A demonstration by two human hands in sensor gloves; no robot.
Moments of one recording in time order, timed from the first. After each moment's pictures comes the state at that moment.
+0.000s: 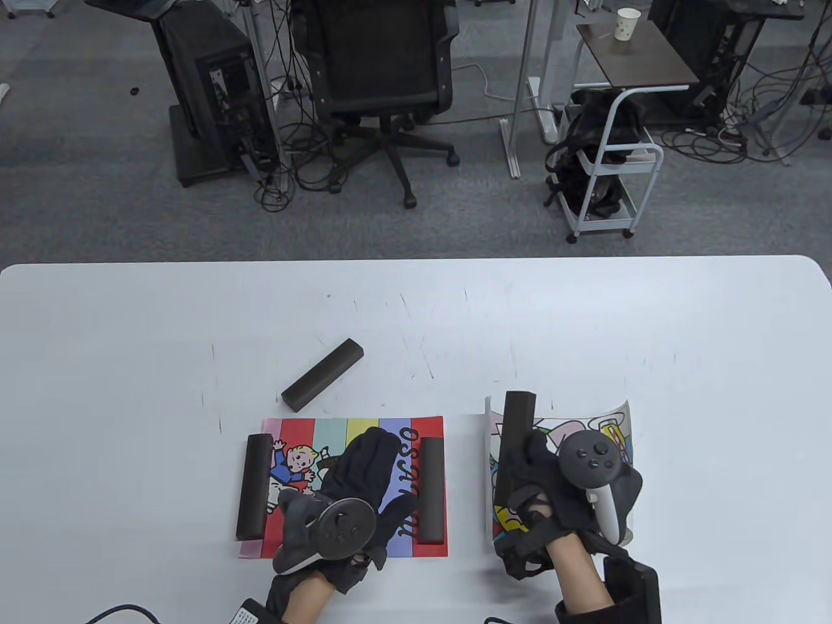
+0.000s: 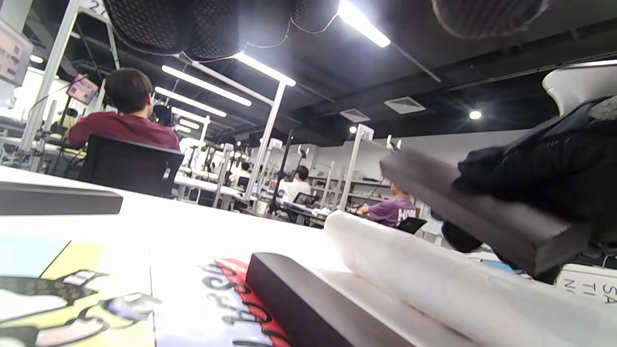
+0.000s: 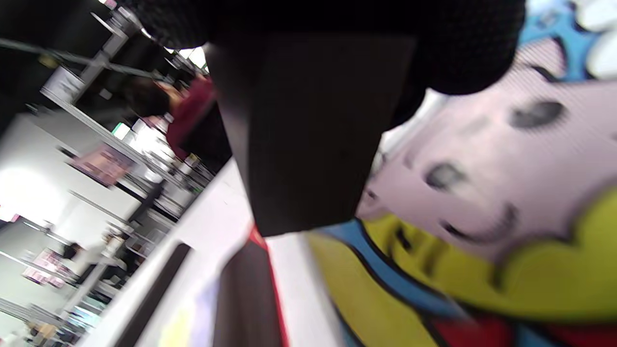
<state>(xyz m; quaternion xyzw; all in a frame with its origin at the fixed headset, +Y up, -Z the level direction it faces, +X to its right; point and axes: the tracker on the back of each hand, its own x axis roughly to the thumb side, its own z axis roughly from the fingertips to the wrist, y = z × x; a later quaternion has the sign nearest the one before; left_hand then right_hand) -0.128 -0.710 -0.258 0.11 -0.22 0.17 0.95 0.169 -0.731 -0.305 -0.12 0.07 0.90 0.42</state>
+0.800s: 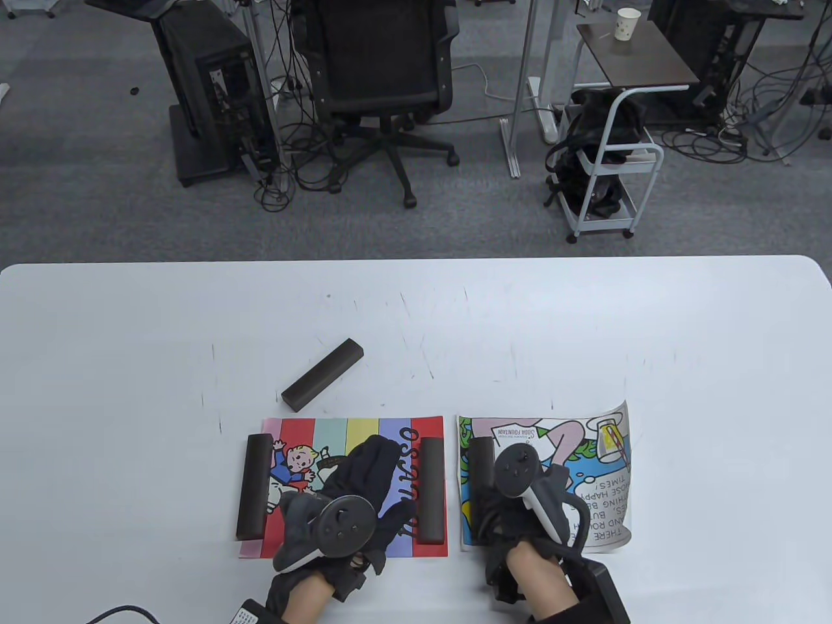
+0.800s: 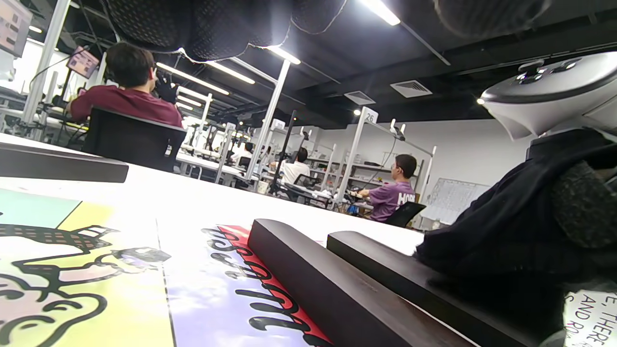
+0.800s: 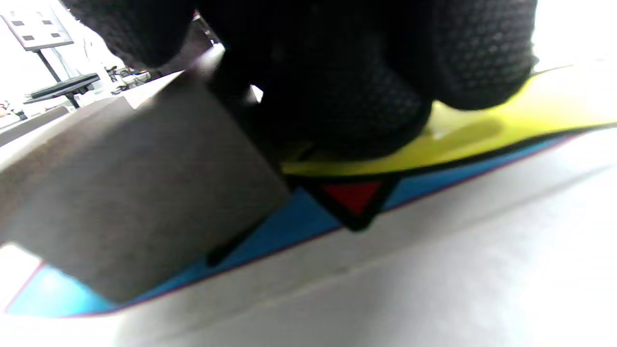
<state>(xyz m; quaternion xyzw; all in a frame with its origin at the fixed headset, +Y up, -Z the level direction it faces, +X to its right) -0.128 -0.716 -0.259 0.08 -0.22 0.18 0.96 0.128 -0.759 -0.301 -0.11 0.09 0.97 0.18</state>
